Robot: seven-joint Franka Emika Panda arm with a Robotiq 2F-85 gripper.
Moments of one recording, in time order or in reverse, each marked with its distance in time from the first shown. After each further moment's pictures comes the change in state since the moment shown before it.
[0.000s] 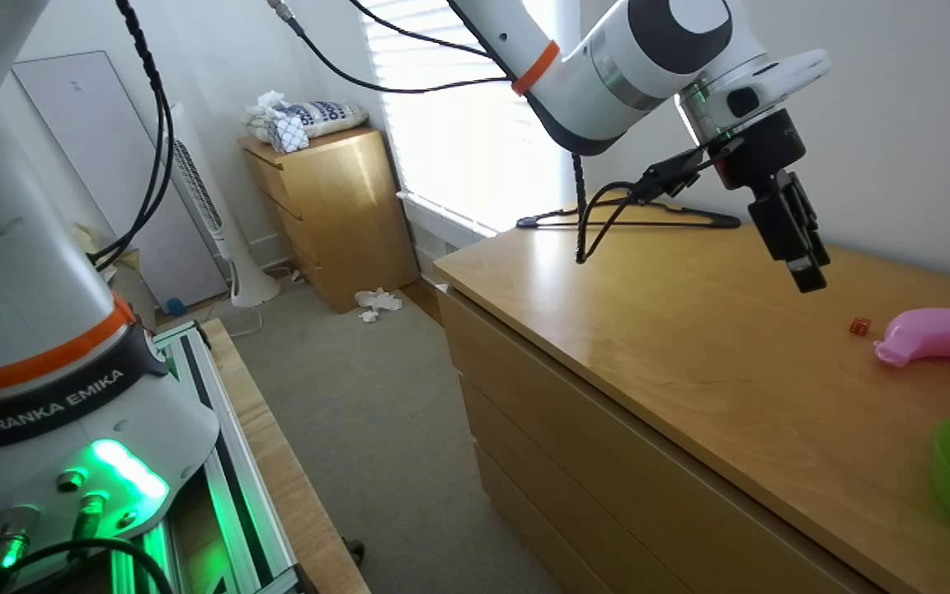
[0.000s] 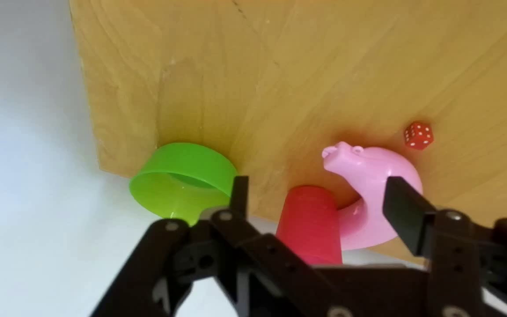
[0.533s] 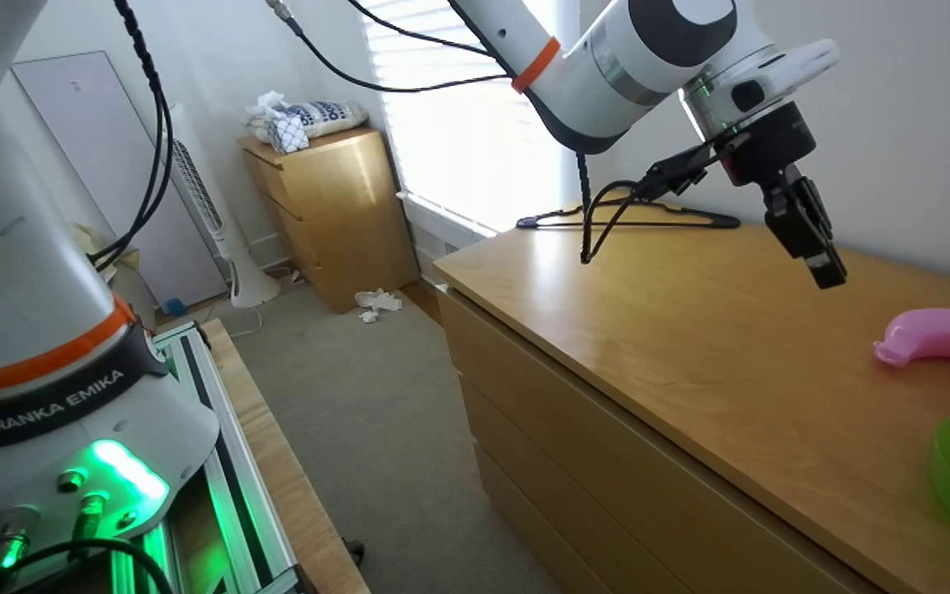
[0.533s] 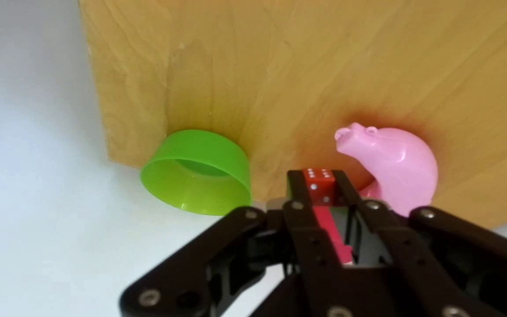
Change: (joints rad) arm 0.018 -0.004 -0.037 -0.016 -0.001 0.016 0.020
